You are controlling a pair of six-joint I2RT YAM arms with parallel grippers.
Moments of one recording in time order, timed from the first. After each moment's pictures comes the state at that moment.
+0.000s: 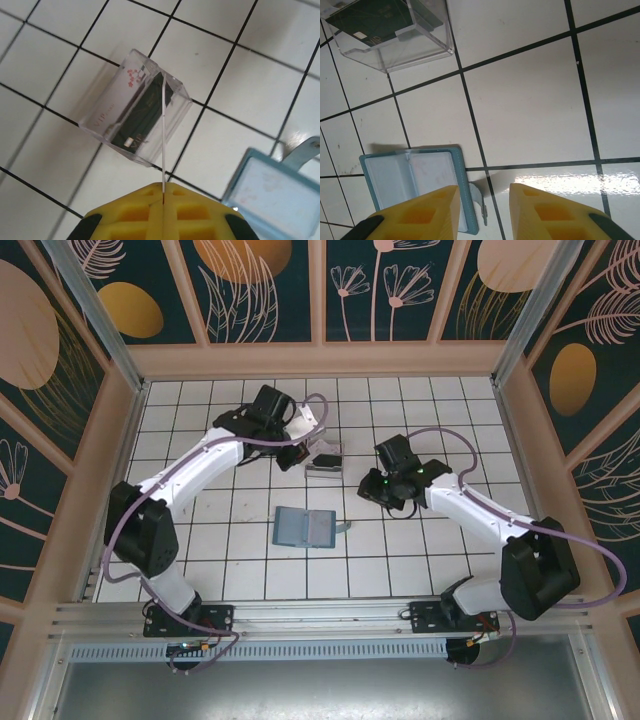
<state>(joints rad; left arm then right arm) -0.55 1.74 1.51 -0.75 0.27 0.49 0.57 1.37 0.92 -0.61 -0.15 0.86</state>
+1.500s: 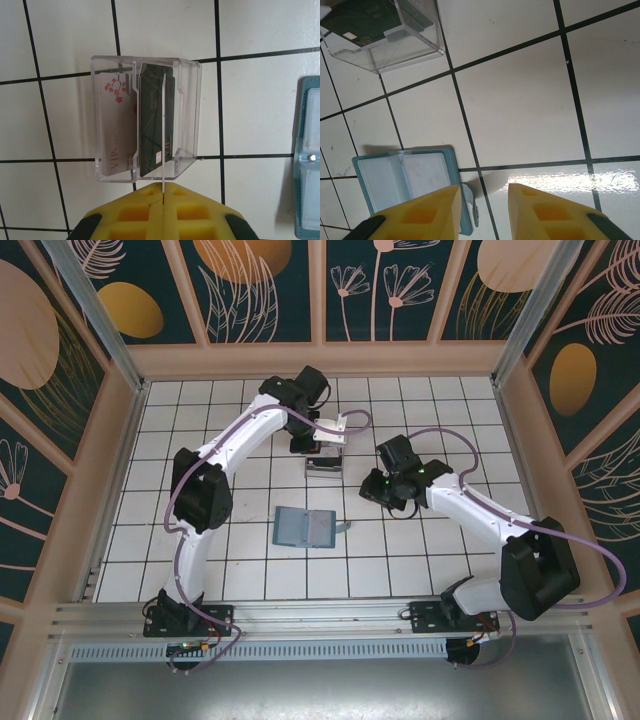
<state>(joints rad) -0.59 2.19 2.12 -1.20 0.16 1.02 0.56 1.37 0.91 -0.61 -0.15 0.85</state>
